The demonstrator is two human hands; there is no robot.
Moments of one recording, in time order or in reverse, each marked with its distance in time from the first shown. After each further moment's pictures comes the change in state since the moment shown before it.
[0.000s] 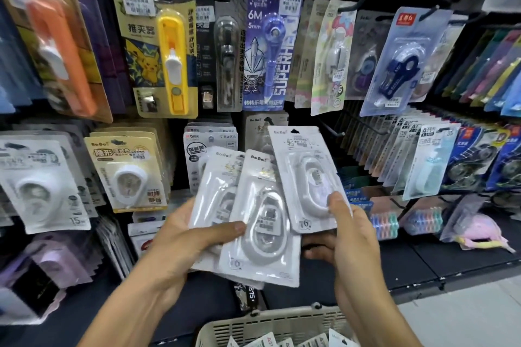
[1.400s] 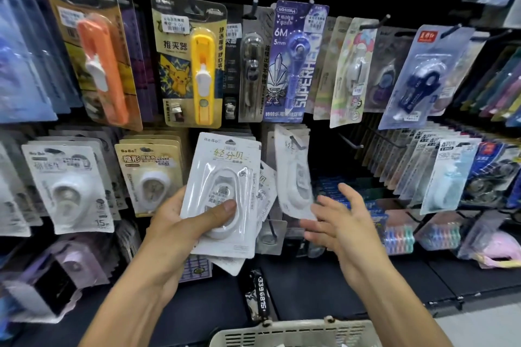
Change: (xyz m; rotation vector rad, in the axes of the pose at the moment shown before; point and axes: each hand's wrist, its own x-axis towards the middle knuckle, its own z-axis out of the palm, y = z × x) left_hand -0.002 0.018 -0.024 -0.055 0.141 0.172; right_hand 0.028 -0.018 0.024 -0.020 -0.134 0.098
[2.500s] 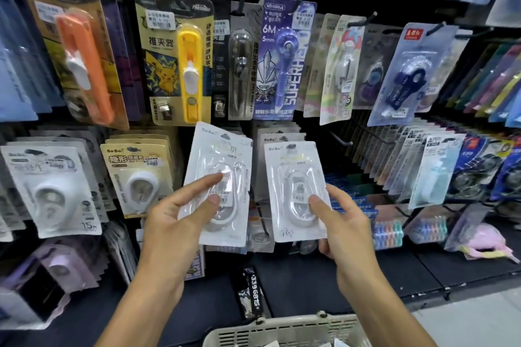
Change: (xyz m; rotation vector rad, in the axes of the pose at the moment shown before) left_hand -0.002 -0.003 0.020 0.105 0.192 0.177; right_hand -0.013 0.006 0.001 -0.134 0.082 -0.148
